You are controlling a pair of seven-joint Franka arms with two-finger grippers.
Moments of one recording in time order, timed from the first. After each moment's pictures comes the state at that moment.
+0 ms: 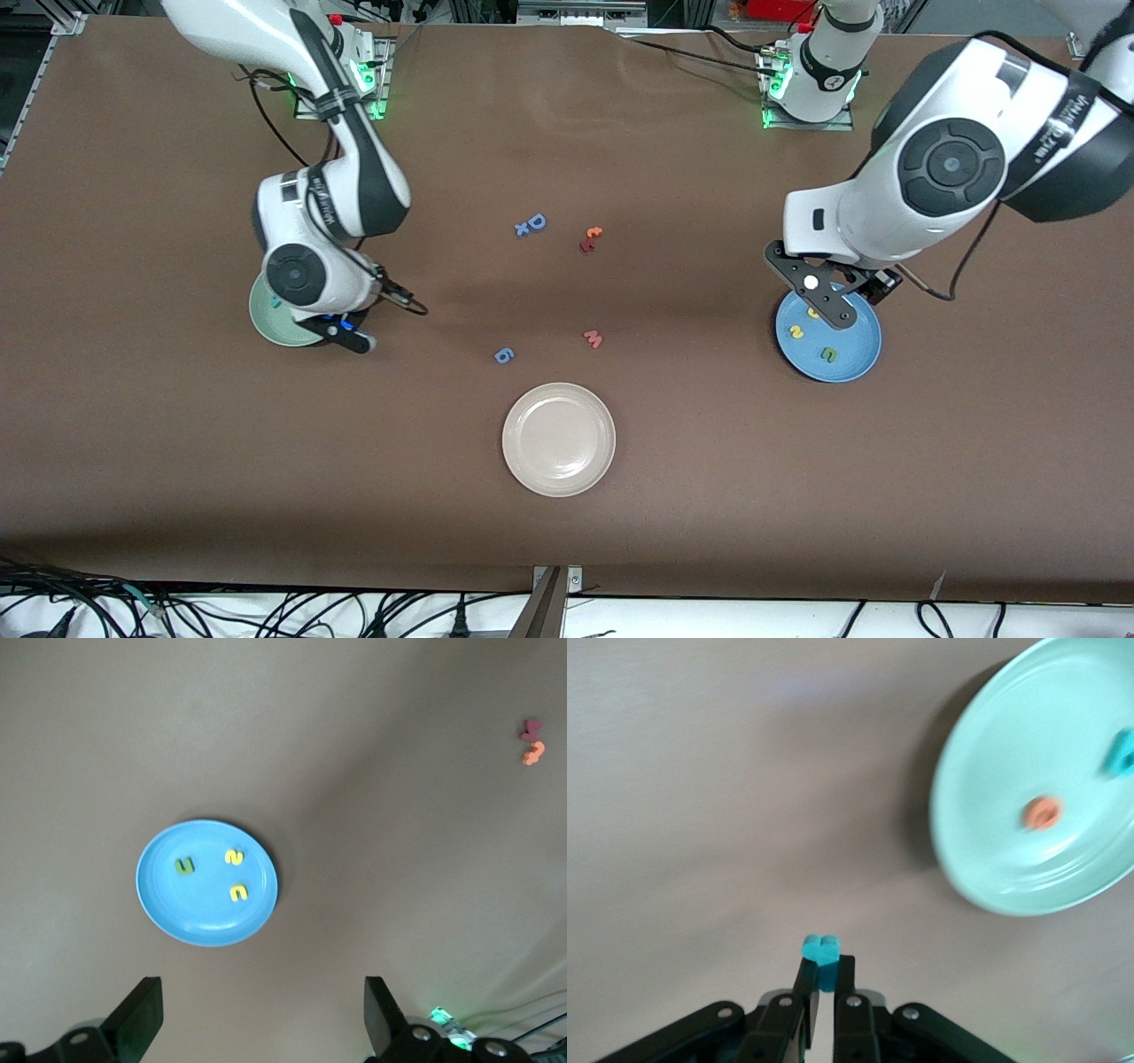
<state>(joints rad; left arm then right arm) 0.35 0.46 -0.92 -1.37 0.39 1.38 0.24 0.54 0.45 -0.24 -1.82 0.16 1.91 0.60</state>
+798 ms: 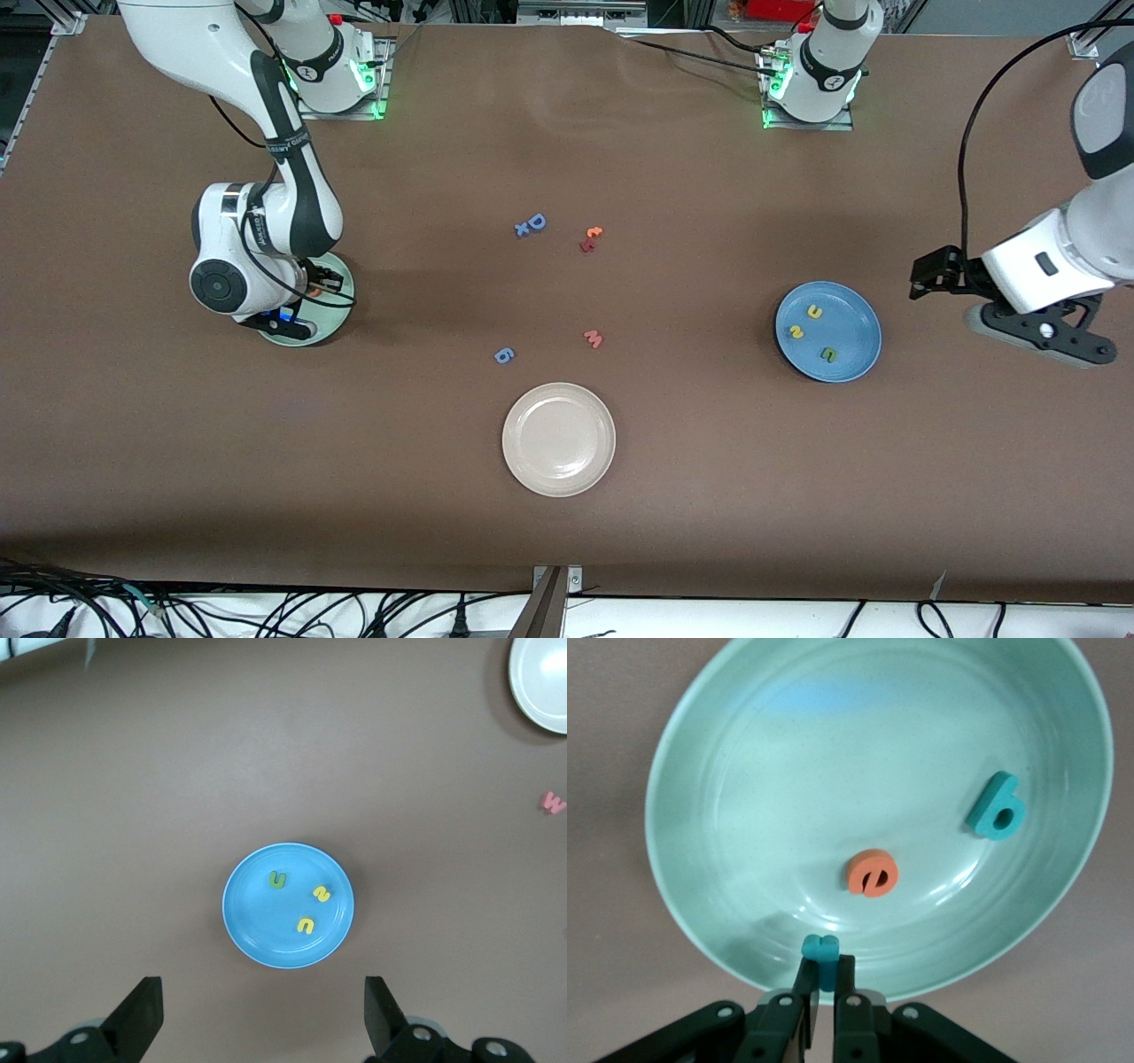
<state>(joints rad) 0.08 0.28 -0.16 -1.38 0.03 1.59 0.20 0.54 0.46 -0.41 -2.05 0.16 2.04 0.27</state>
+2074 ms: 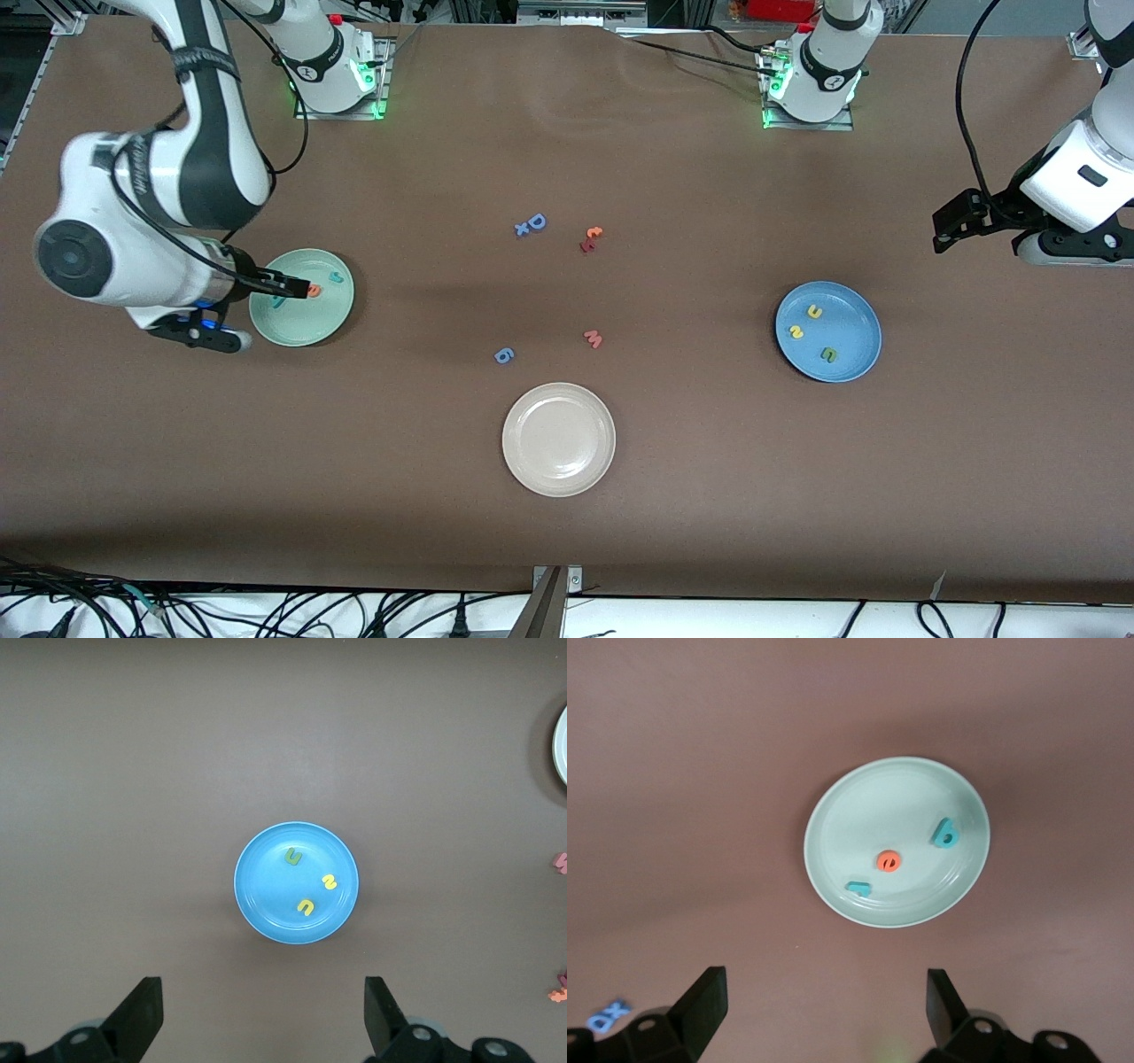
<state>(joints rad) 0.05 0.01 -0.10 -1.65 0.03 1.67 -0.04 0.54 0.35 -0.47 -1.61 0.16 1.62 0.26</state>
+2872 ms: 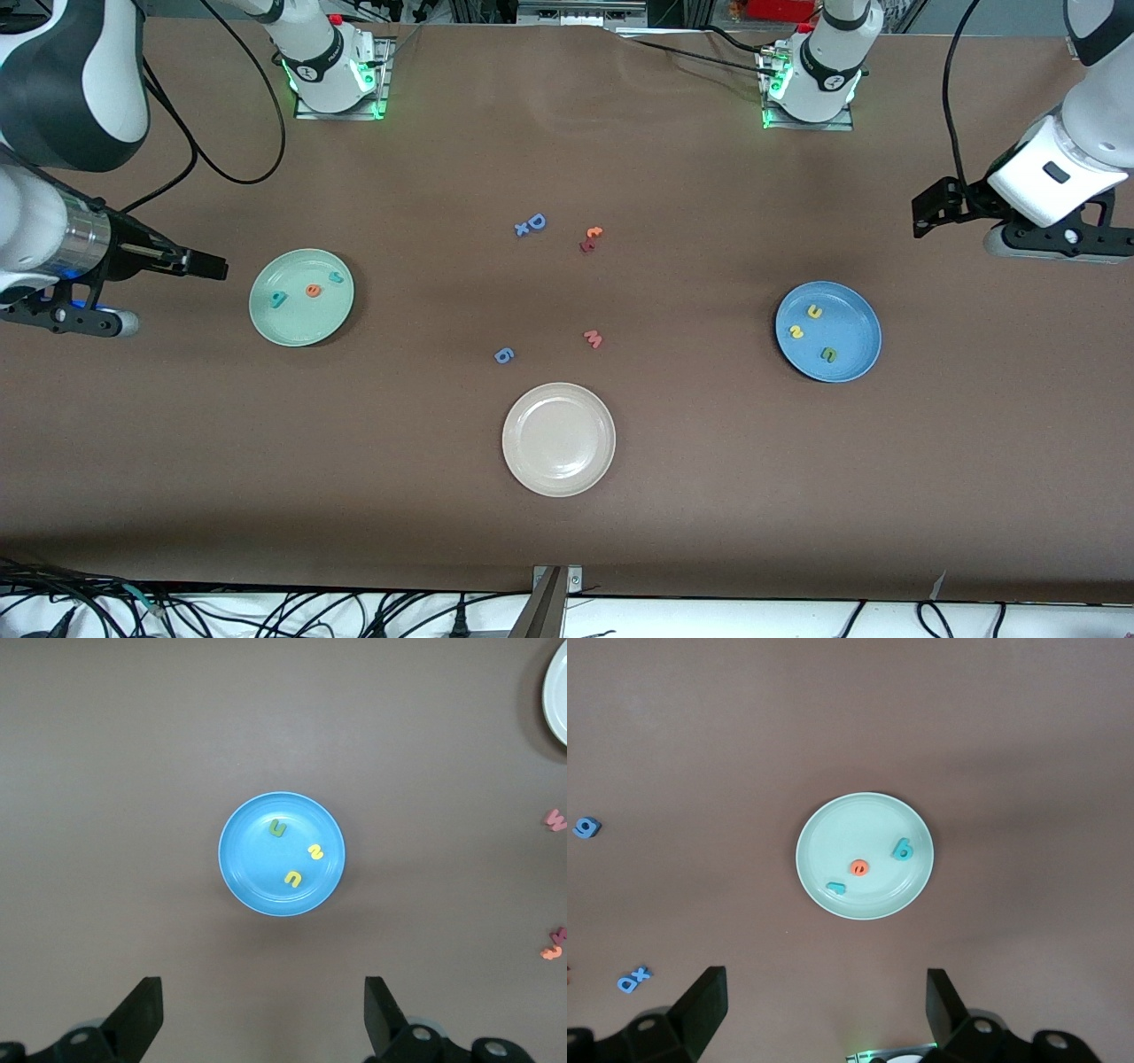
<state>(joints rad) 0.04 0.01 -0.14 -1.65 0.02 1.61 -0.02 0.44 0.35 -0.47 -1.35 0.16 1.42 0.14</state>
